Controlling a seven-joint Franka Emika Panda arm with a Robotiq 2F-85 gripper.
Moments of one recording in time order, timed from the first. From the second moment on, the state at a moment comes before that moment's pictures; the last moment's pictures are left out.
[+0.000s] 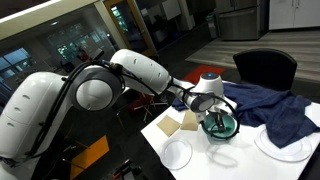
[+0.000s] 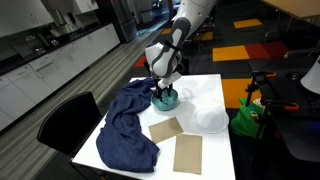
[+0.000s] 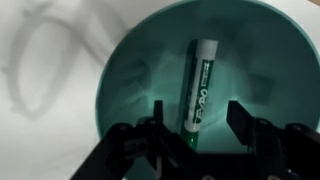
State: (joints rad) arm -0.02 1.03 -0.07 -1.51 0.18 2.56 0.45
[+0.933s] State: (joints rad) arm -0.02 1.11 -0.07 -1.42 0.18 2.55 0.45
